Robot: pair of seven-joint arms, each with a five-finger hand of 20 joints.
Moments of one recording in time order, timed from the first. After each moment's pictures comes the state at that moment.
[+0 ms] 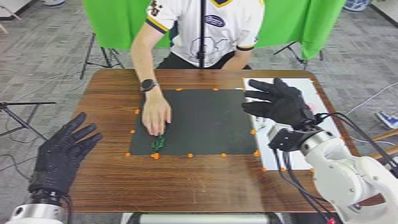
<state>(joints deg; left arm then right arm) 146.8 -46.4 -101.4 -136.7 30.7 26.3 21.6 -101.9 -47.2 80.1 -121.5 -37.3 12.0 6.8</state>
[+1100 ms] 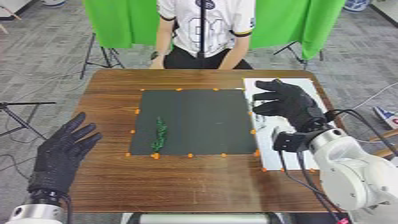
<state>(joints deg) 147.2 -45.7 -101.5 -136.7 30.1 26.3 22.6 -104.8 -47.0 84.7 -127.7 -56.3 15.4 17.4</state>
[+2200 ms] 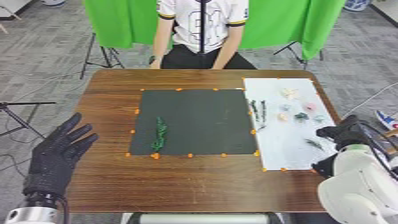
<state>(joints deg) 148.9 -46.3 -102.7 -137.0 30.2 26.3 23.6 -107.4 -41.8 81.6 -132.5 -121.1 2.2 76.5</state>
